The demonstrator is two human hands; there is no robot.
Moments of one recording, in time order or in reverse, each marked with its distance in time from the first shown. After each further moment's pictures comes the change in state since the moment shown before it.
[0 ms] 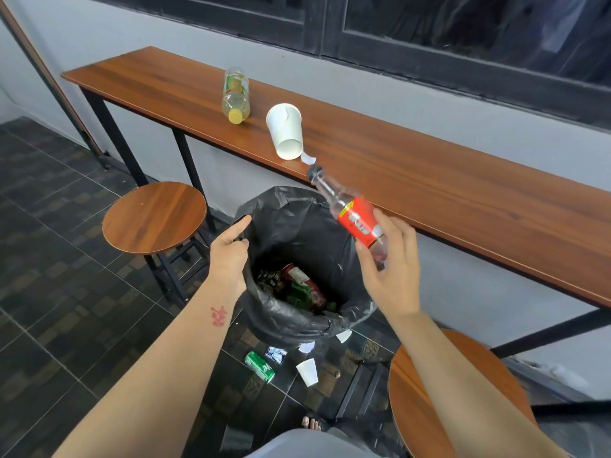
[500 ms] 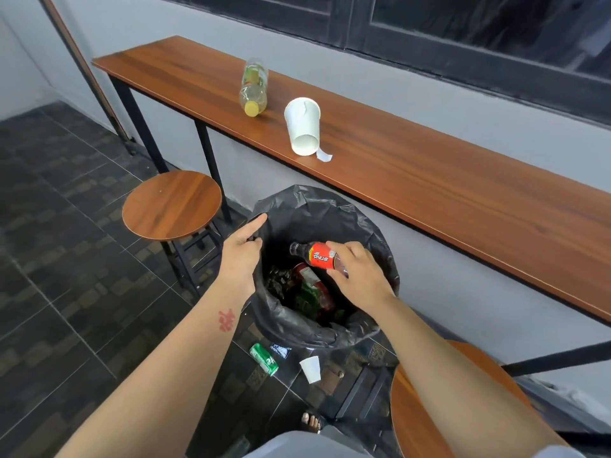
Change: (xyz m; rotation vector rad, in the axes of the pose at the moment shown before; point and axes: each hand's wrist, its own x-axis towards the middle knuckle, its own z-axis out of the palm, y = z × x) left_hand -0.018 -0.001 0.006 0.093 0.022 0.047; right_hand 0.006 0.016 0.047 -0.354 -0.694 0.101
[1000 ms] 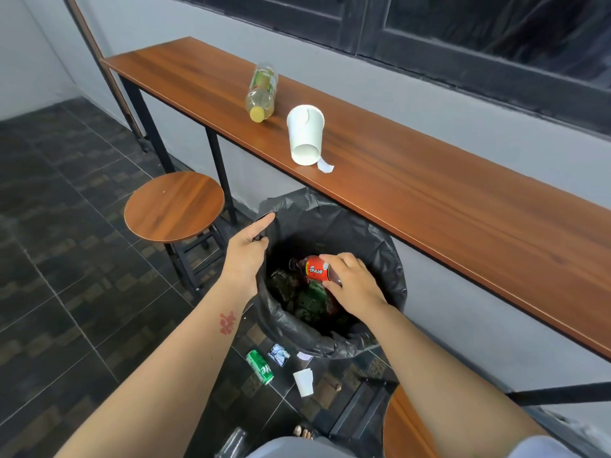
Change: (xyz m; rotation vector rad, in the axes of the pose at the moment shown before) left_hand 0.019 0.001 0.029 -0.021 0.014 0.027; right_hand 0.038 0.030 0.019 -0.051 -0.116 -0.076
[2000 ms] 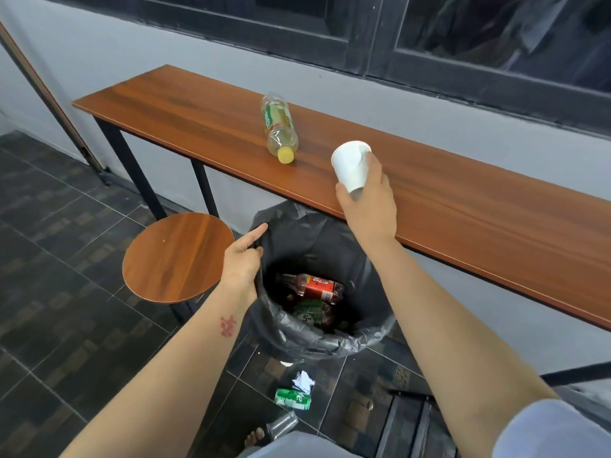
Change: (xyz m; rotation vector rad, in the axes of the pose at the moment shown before) left_hand 0.144 0.042 -0.083 -0.115 -0.071 -0.103; right_hand 0.172 -0.123 -0.092 0.186 0.773 0.278
